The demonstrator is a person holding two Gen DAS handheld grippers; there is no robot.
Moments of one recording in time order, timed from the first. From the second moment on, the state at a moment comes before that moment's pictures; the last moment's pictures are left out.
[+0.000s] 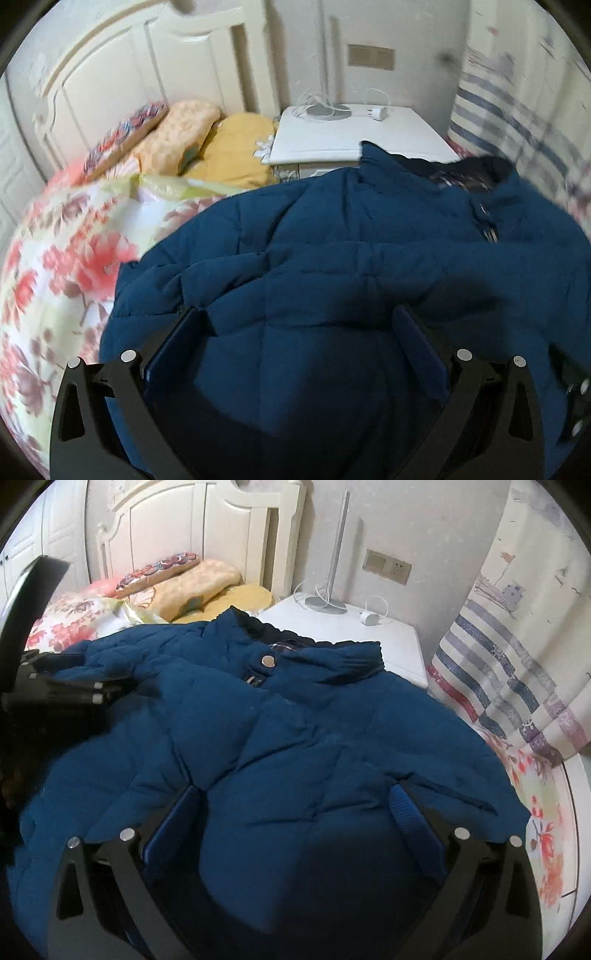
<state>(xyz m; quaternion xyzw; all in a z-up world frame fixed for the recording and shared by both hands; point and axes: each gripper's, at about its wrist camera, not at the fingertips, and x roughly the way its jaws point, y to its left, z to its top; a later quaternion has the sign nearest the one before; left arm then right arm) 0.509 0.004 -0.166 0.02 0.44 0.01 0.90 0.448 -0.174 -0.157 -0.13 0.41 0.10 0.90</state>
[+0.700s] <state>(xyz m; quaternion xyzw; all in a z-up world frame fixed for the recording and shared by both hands) 0.505 -0.004 -0.166 0.04 0.42 0.03 0.90 0.396 -0.217 -0.098 -0.09 0.28 0.05 0.95</state>
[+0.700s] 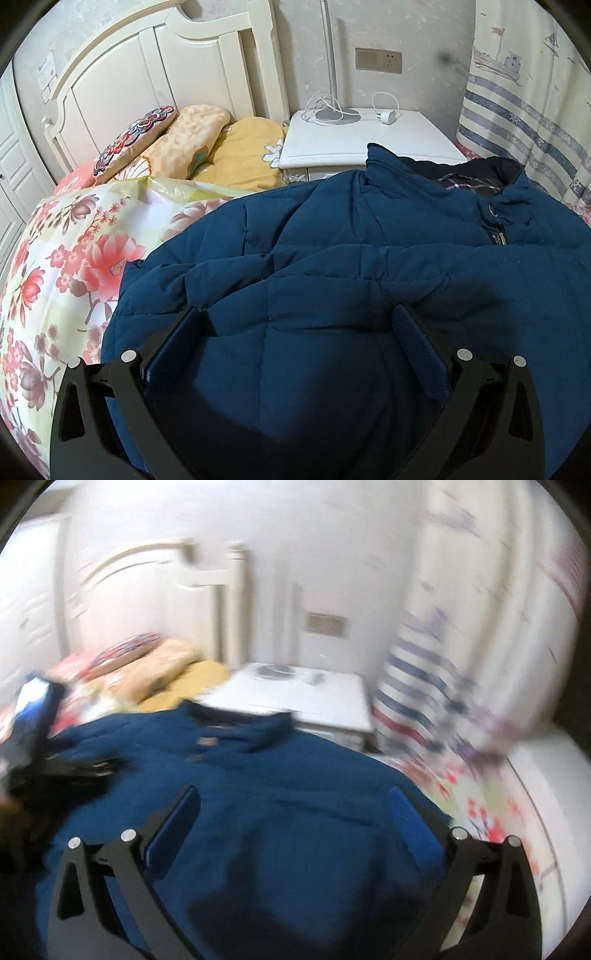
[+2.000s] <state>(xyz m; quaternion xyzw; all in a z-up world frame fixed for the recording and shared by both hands) 0.373 -0.048 -0.153 0.07 0.42 -0.08 0.90 0.347 -0.209 -0.158 -0.09 0.46 0.02 0.88</state>
